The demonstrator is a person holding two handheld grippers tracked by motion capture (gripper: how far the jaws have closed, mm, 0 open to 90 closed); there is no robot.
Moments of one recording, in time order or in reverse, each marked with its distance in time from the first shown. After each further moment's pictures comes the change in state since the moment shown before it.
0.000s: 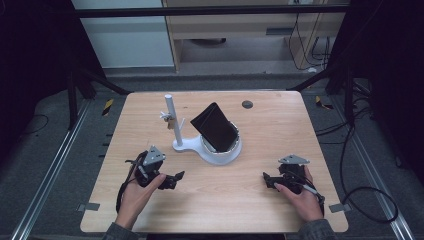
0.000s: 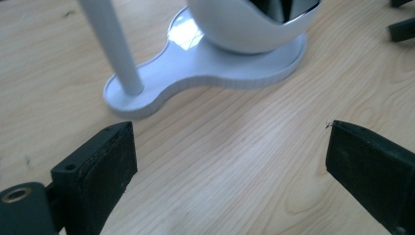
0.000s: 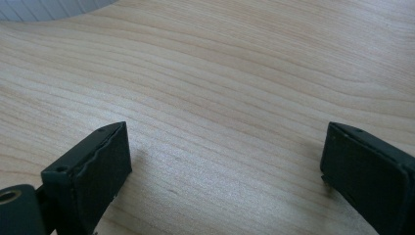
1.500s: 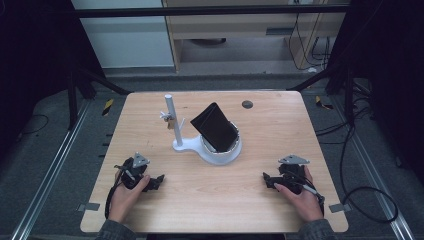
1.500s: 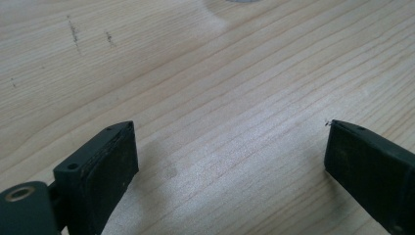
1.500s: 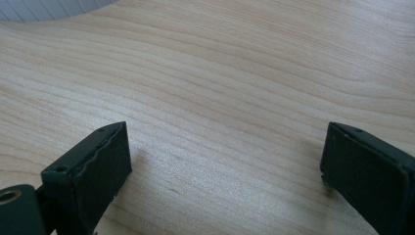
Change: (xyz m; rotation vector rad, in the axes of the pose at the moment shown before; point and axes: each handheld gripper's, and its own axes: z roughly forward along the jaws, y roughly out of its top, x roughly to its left) left arm 0.053 -0.062 0.019 0.146 0.152 -0.067; right arm 0.001 0.000 0.000 0.000 -0.004 0.000
